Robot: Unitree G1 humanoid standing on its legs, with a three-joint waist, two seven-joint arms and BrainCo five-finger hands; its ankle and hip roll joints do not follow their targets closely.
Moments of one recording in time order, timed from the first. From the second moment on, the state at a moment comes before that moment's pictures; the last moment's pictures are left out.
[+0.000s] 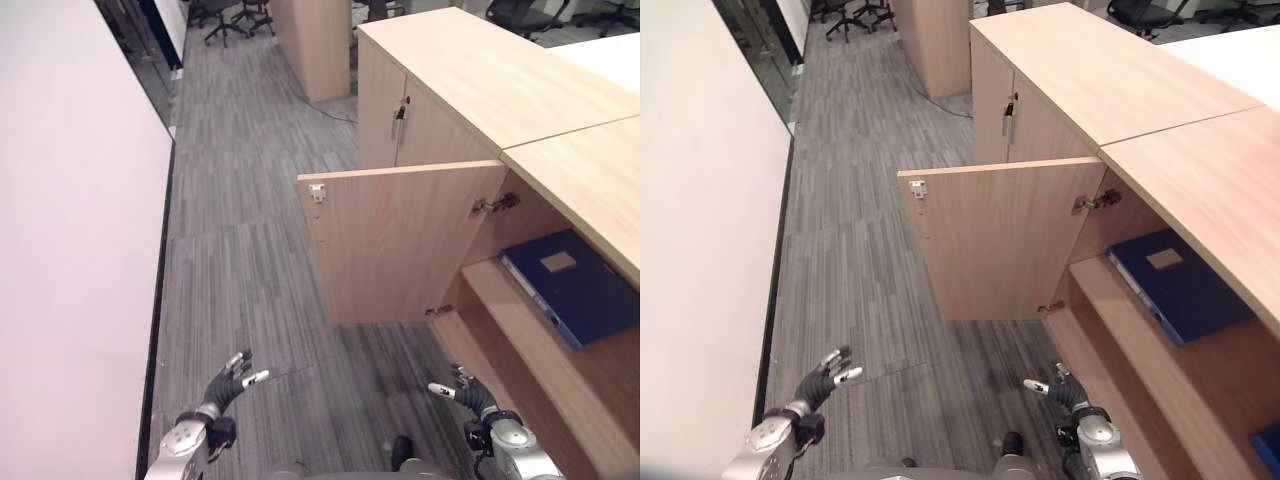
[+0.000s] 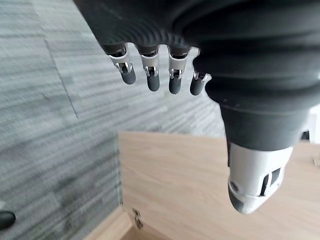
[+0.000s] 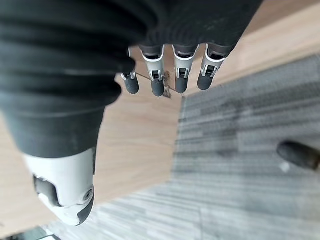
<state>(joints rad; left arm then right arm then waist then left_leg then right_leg) 0.16 0.34 -0.12 0.40 -0.35 -0.03 -0.16 0.09 -0.38 0.10 0.63 0.14 0.01 0.02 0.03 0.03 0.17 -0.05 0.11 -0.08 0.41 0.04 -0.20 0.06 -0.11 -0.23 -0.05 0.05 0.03</state>
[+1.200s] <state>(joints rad) 0.20 0.34 -0.08 0.46 -0.35 -0.01 -0.10 0.07 -0.31 0.14 0.66 0.14 0.01 0.02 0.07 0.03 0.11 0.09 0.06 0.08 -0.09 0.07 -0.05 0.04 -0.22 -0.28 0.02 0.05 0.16</state>
